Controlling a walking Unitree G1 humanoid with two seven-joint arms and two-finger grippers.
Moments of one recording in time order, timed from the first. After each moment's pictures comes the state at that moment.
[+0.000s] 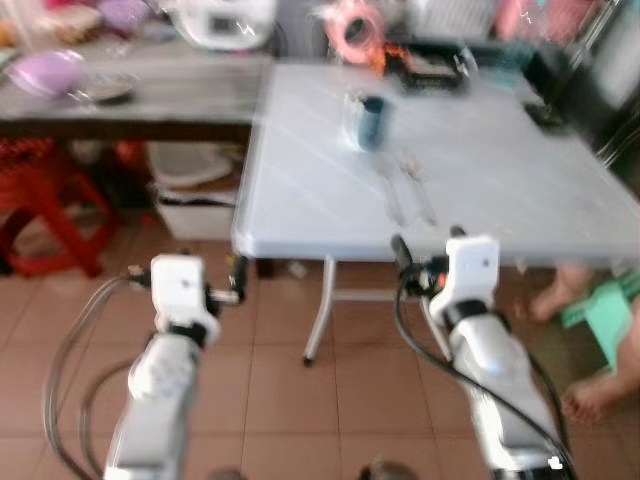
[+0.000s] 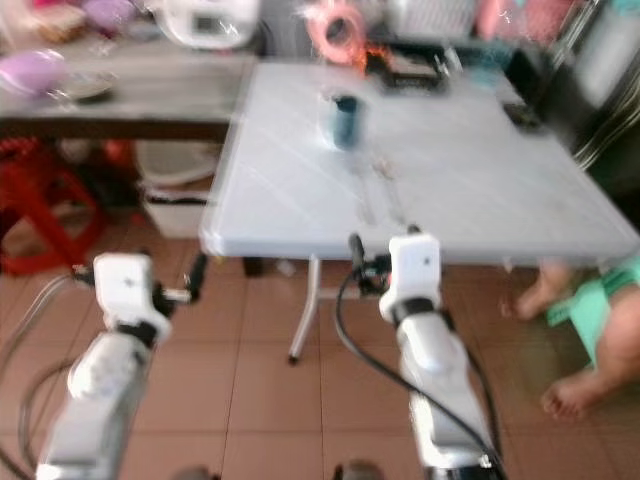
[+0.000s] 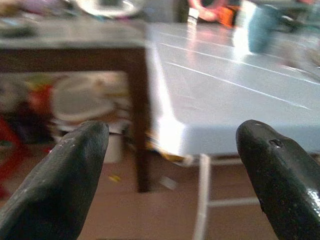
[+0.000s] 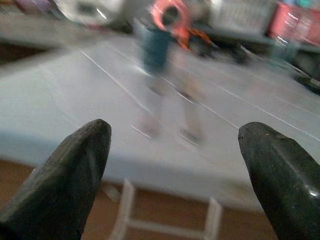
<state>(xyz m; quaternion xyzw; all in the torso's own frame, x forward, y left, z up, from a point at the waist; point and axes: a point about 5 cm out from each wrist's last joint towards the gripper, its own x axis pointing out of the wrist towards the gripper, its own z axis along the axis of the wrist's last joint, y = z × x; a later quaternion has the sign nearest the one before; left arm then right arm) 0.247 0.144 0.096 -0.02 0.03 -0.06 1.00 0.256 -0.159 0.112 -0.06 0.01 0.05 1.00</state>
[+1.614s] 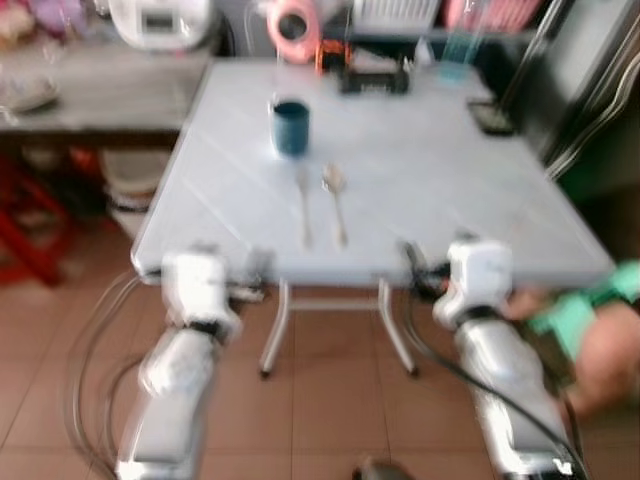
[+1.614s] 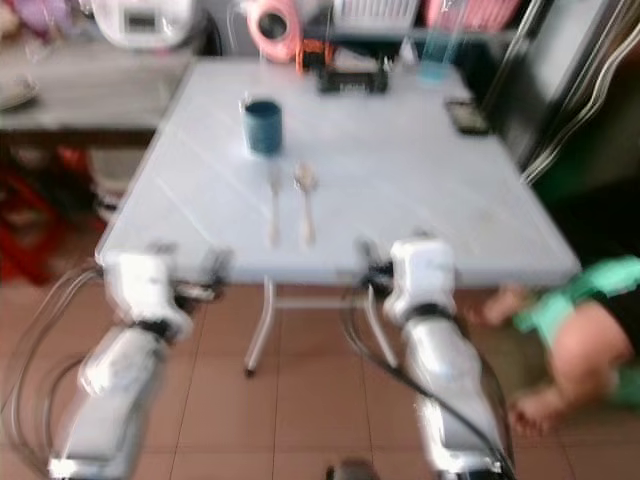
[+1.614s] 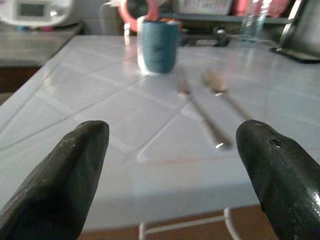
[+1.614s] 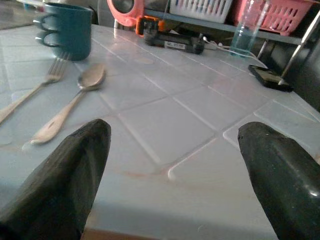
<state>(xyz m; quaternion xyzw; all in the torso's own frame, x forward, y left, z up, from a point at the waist) 0.248 0.127 0.102 -0.02 0.01 -0.11 0.99 0.257 -0.165 0.112 -0.06 0.01 0.04 1.00</state>
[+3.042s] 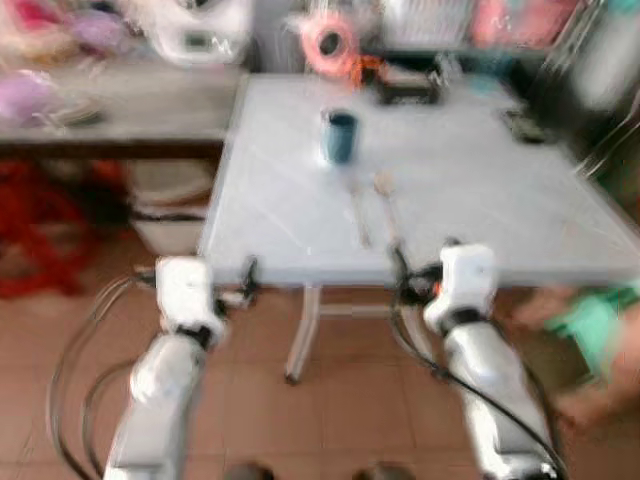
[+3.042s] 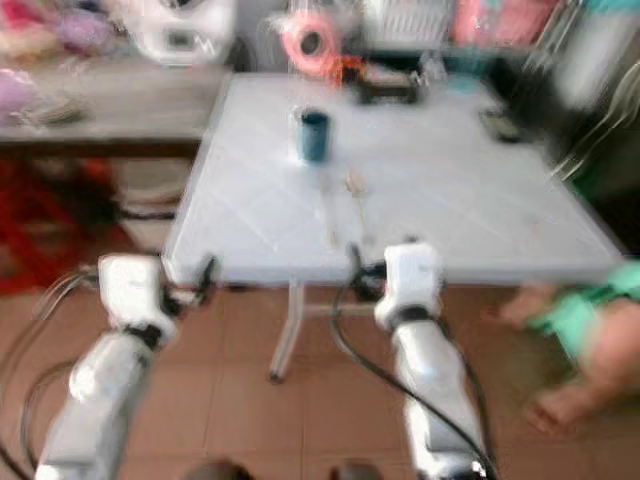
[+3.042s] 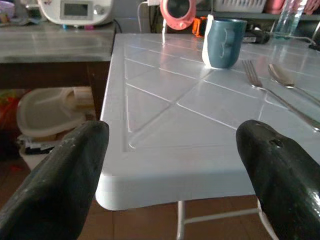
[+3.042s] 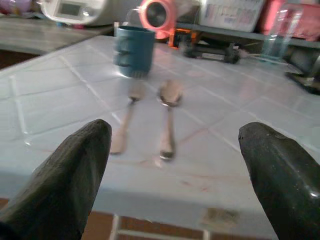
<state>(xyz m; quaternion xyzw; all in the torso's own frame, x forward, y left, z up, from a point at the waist) 0.246 0.147 0.099 -0.02 0.02 -0.08 1.00 0.258 -0.147 0.112 -0.04 0.01 0.06 1.00</state>
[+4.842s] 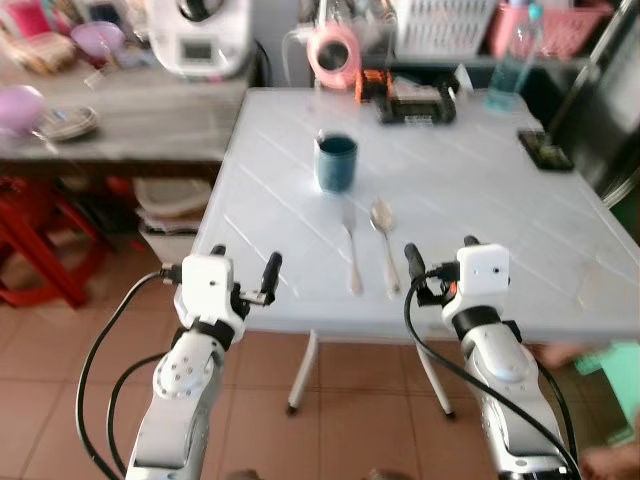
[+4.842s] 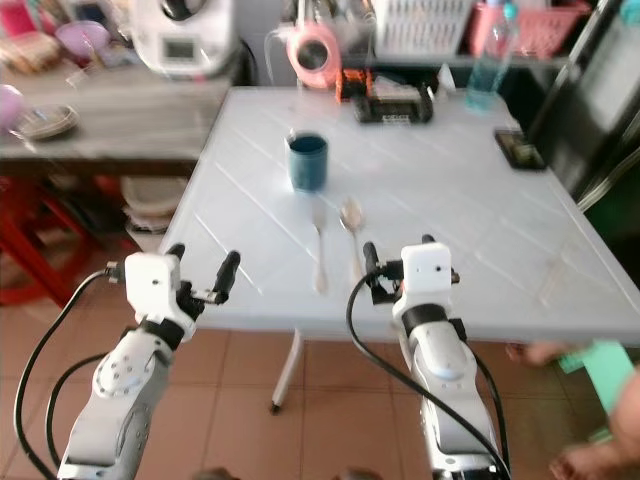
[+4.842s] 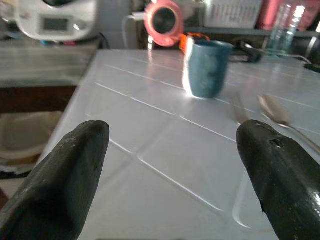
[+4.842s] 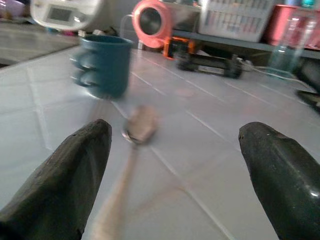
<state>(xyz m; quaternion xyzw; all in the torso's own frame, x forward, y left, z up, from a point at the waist) 0.248 0.133 0.103 -0.03 0.01 -0.11 0.99 0.258 -0.155 0.111 -0.05 0.01 0.05 1.00</state>
